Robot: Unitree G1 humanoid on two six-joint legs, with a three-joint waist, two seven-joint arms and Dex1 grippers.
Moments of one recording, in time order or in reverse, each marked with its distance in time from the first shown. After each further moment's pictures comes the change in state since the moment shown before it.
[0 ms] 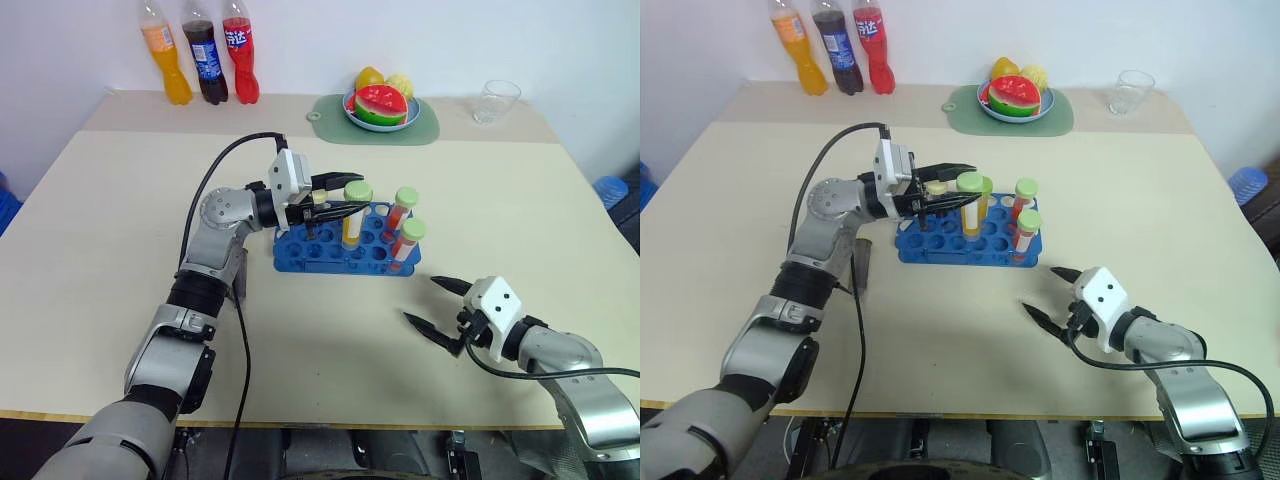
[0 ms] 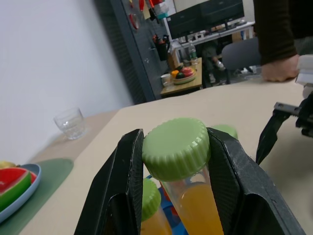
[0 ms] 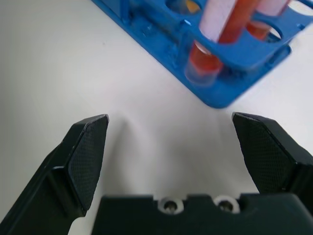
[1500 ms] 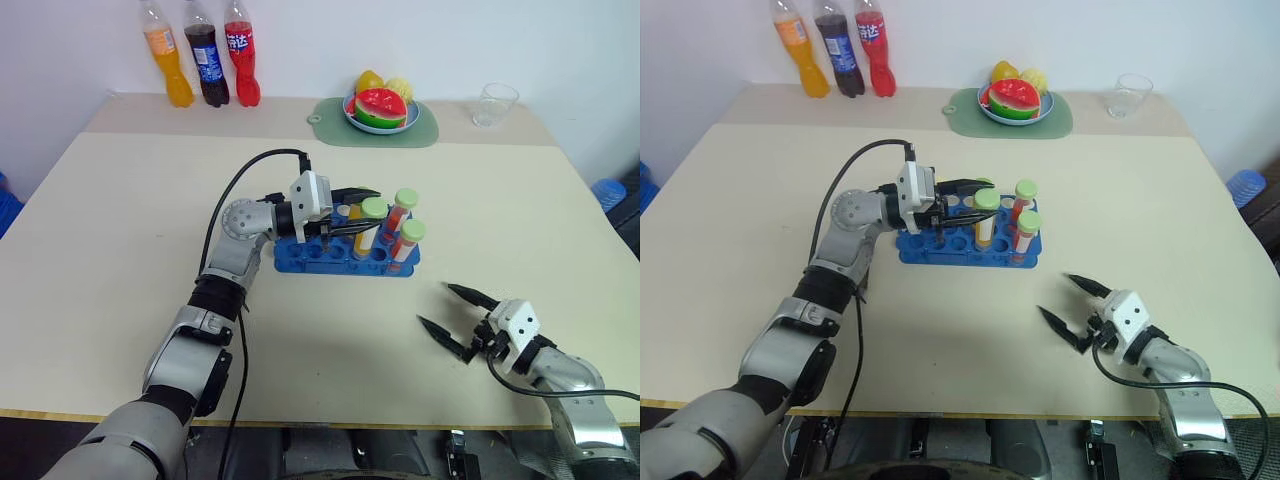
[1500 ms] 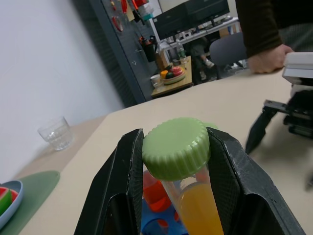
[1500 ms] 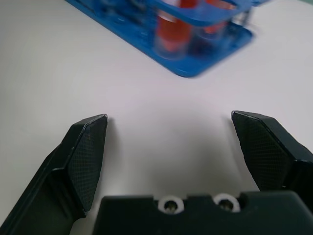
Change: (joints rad) left arm -0.002 -0.079 -0.017 0.086 0.093 -0.139 -0.029; right arm -0.050 0.110 0.014 0.372 0.042 -0.460 0.076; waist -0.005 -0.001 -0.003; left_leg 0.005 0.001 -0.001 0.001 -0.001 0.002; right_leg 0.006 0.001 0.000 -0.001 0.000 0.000
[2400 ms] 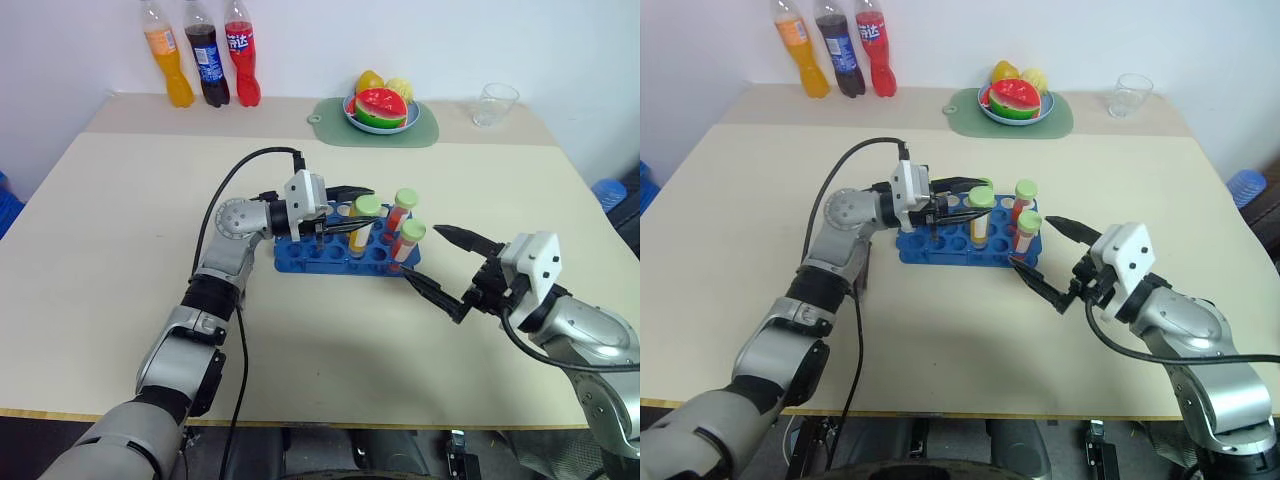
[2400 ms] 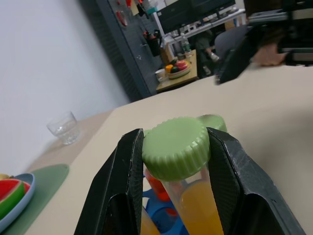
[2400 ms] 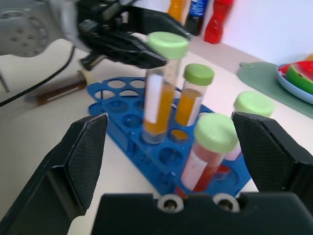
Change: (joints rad) left arm 0.025 0.043 -0.011 -0.056 -0.005 0.031 0.008; right arm -0.135 -0.126 -0.067 -0.649 0.265 0.650 -0.237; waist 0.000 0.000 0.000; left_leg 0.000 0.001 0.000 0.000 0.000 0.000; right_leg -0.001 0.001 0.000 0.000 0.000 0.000
